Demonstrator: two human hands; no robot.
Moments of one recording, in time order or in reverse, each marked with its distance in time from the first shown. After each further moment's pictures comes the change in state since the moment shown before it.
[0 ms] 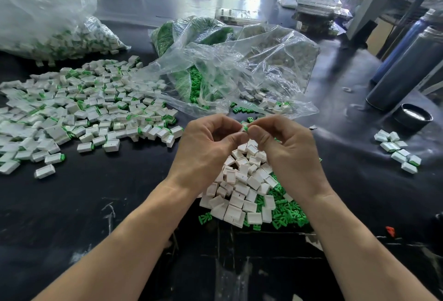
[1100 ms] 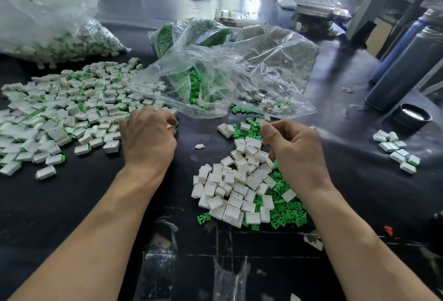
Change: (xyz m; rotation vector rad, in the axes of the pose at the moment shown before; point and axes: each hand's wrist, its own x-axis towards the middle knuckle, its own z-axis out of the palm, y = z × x) left_hand 0.030 -0.033 -0.065 1.141 0.384 -0.082; right_hand 0.004 0.010 -0.012 -0.136 0.140 0.218
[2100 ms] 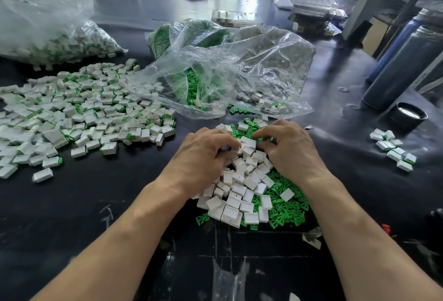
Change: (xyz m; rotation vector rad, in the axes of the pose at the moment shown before) left_hand -0.037 0.046 0.005 -0.459 -0.431 0.432; right_hand 0.027 0.015 -0.004 -0.657 -0.179 -0.158
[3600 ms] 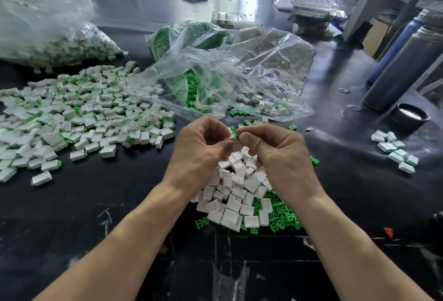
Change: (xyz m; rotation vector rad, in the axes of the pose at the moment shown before) left_hand -0.001 0.015 -0.001 -0.746 0.221 -0.175; right_hand -0.030 -0.037 0.004 0.977 0.040 0.000
